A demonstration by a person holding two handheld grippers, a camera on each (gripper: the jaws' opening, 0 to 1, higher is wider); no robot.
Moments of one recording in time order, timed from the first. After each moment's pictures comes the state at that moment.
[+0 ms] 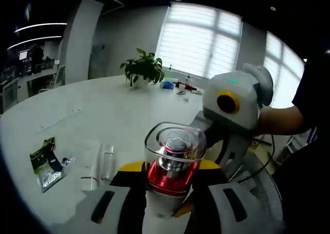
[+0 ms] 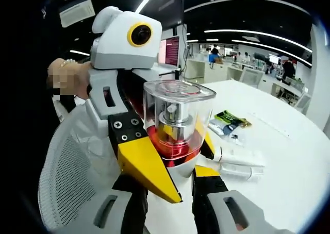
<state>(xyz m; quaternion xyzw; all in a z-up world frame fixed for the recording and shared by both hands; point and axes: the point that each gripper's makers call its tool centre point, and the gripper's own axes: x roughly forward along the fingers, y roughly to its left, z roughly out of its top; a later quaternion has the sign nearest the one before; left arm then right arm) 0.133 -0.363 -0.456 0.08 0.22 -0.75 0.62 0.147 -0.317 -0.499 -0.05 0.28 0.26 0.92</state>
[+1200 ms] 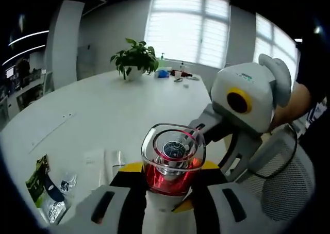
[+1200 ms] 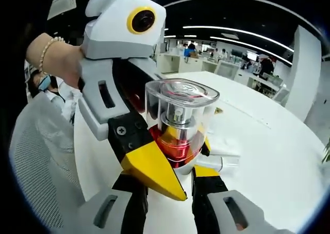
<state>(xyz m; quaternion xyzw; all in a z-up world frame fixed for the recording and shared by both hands) 0.176 -0.421 -0.510 0.14 0.19 -0.78 0.58 0.189 -0.386 -0.547 -0.09 0.29 0.14 0.94</state>
